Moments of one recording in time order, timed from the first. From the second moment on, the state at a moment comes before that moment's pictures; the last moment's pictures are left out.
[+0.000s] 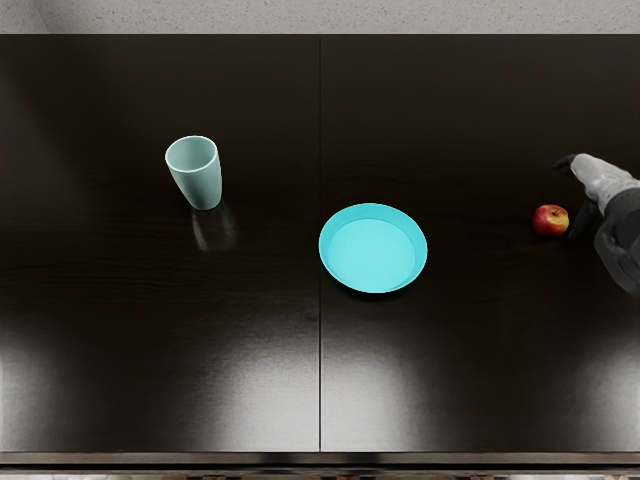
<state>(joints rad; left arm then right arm) -0.11 0.00 0.08 -0.16 0.02 -0.14 0.42 1.00 -0.78 0.08 1.35 -1.15 -0.34 -0.61</state>
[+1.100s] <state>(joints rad) -0.11 0.00 0.07 -0.16 0.02 -0.14 0.42 0.95 -0.69 0.05 1.30 -1.19 -0.44 -0.61</state>
